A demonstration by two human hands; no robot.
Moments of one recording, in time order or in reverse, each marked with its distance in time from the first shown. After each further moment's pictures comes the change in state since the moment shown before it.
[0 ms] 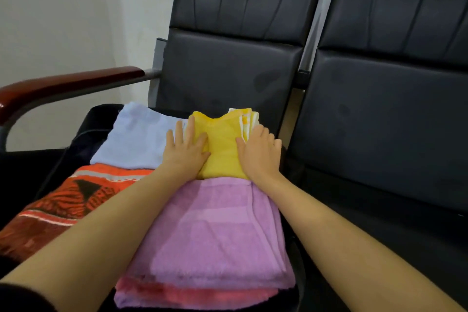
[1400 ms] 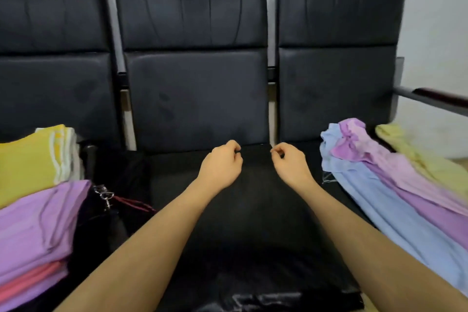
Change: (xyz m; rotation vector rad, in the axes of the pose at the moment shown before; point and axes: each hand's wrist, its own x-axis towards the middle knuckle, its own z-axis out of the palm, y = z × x) left_hand -0.128 0.388 -0.127 -0.822 -0.220 0.515; right_hand -0.195 0.357 -0.209 0.374 0.092 0.579
